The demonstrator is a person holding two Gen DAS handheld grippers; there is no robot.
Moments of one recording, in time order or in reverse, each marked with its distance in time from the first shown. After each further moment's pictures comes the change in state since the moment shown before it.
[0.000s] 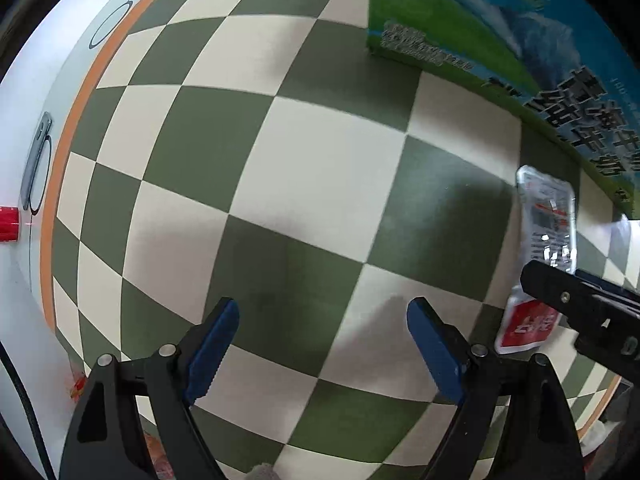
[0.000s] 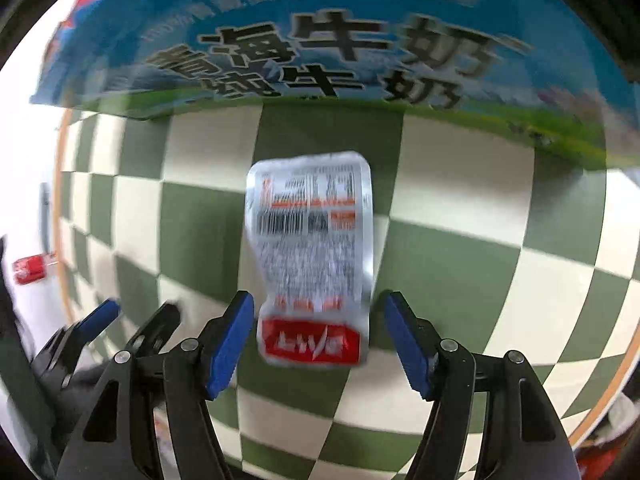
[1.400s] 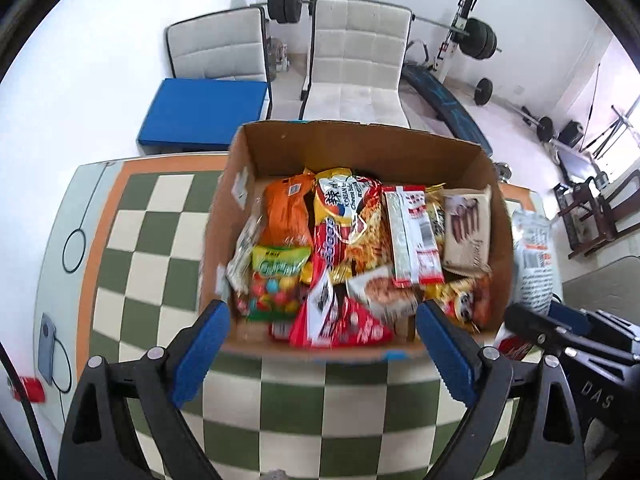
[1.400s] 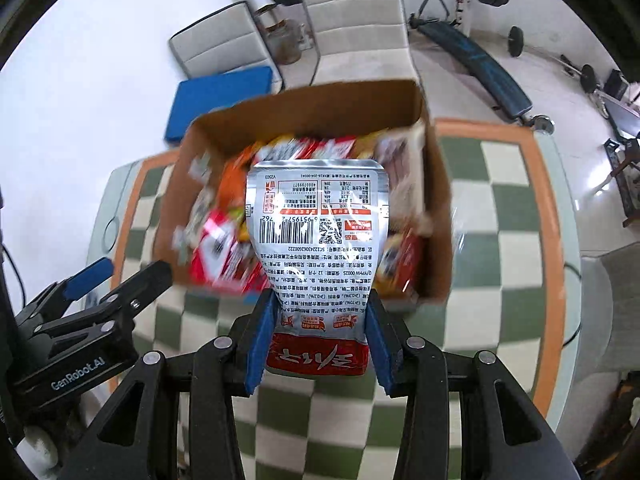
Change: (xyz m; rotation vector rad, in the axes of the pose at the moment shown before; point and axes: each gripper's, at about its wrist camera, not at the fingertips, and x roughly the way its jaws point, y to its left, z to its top) left arm -0.189 -0.117 0.125 0.263 -0.382 -0.158; right arm -0.218 -0.064 0.019 0.087 -0.451 0.015
